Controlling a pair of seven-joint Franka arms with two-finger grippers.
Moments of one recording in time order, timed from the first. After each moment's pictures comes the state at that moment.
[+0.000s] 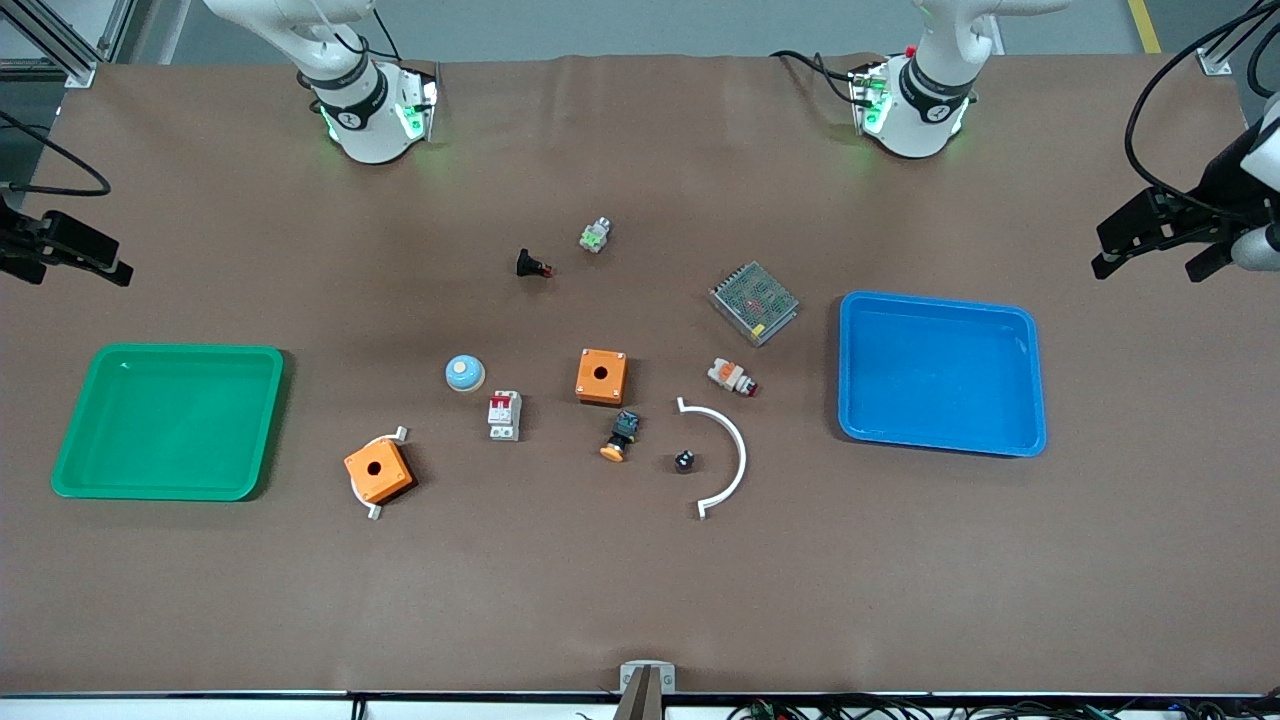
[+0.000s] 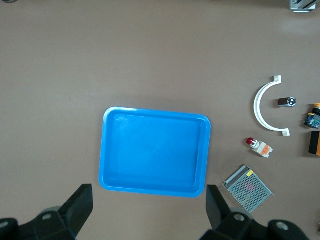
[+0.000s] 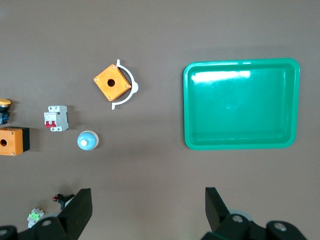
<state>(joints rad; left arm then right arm) -0.04 -0.03 -0.01 -1.57 -0.04 1.66 -0.03 -0.01 0.04 -0.07 -1.48 0.04 1.52 -0.02</state>
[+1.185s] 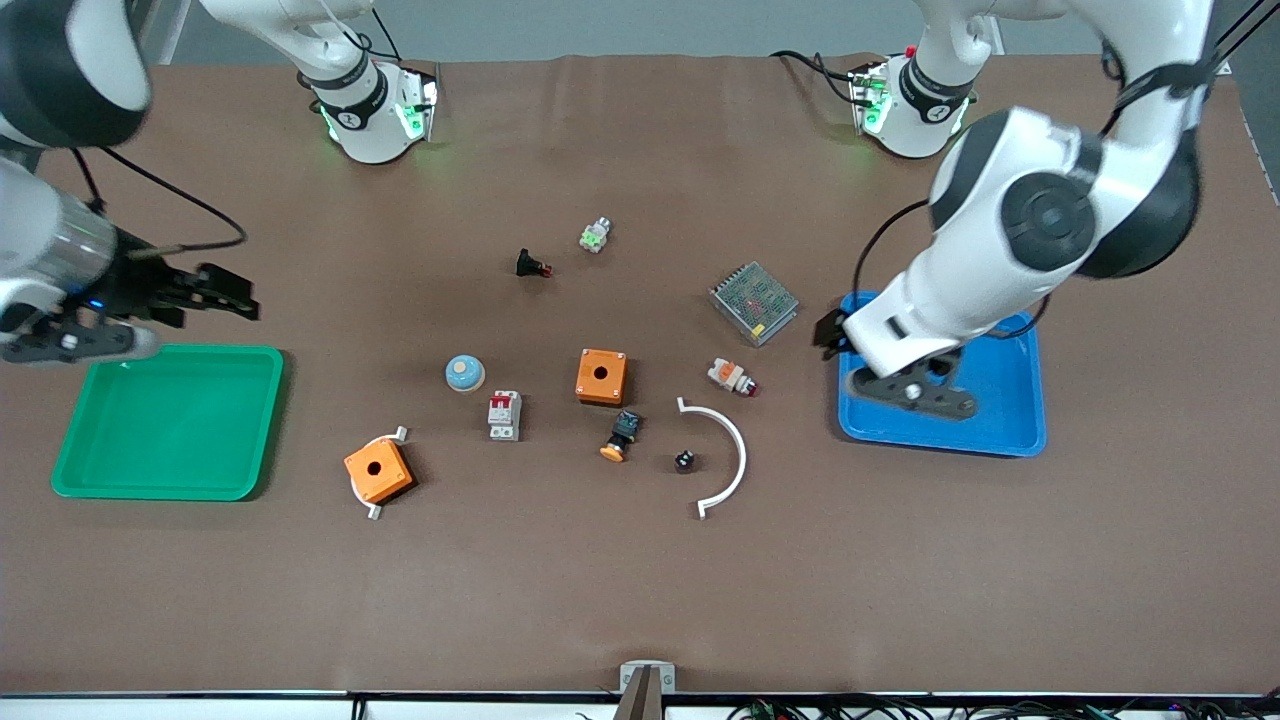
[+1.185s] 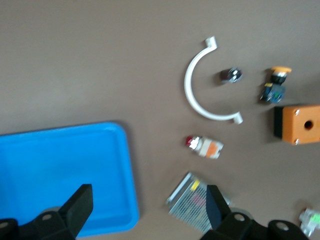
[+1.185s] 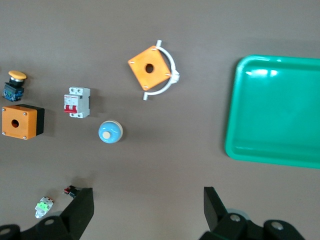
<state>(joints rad) -0.22 0.38 -0.24 -1.50 -0.01 1.87 -0.20 0.14 0.13 -0.06 -1.63 0.09 1.66 -0.02</state>
